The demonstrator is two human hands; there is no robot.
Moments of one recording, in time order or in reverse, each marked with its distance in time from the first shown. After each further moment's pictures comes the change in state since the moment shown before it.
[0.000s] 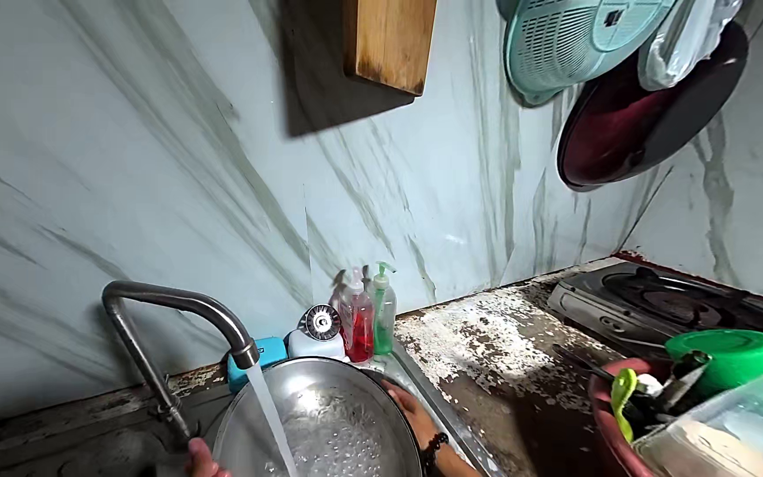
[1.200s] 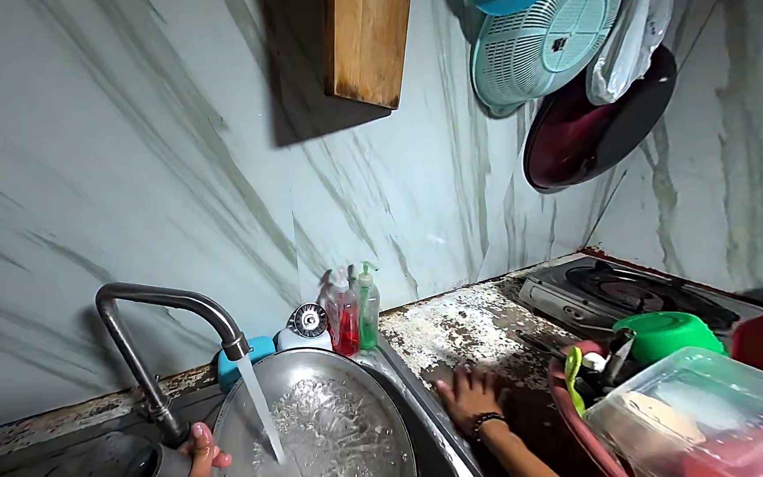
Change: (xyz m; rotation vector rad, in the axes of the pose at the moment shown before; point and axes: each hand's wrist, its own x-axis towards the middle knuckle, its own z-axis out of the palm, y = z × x) left_hand -0.014 0.016 0.009 0.024 -0.111 0.175; right_hand -0.022 0.022 -0.113 -0.945 0.273 0.366
